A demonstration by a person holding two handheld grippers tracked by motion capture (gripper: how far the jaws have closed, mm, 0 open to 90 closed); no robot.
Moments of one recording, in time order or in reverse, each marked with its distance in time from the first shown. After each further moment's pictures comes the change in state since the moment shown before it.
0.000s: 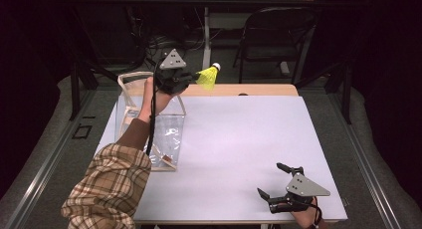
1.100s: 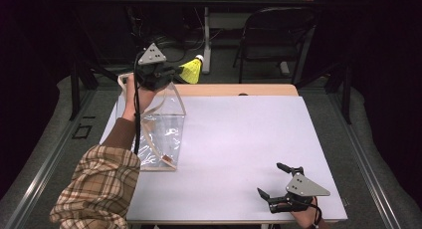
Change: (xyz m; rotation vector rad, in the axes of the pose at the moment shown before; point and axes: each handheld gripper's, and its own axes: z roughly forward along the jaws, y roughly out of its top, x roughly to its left) left arm 0.023 -0.006 -0.036 -0.028 0.076 -0.033; right arm 0.000 0.000 0.000 0.002 -0.002 0.002
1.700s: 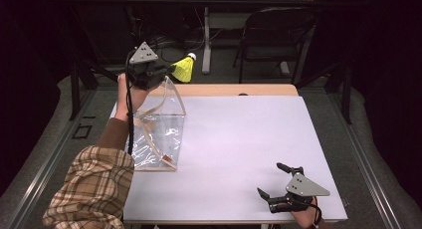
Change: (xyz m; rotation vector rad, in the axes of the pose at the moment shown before) left arm 0.010 -0.003 -0.015 0.004 0.037 -0.007; right arm 0.000 0.000 0.000 0.001 -0.001 -0.002
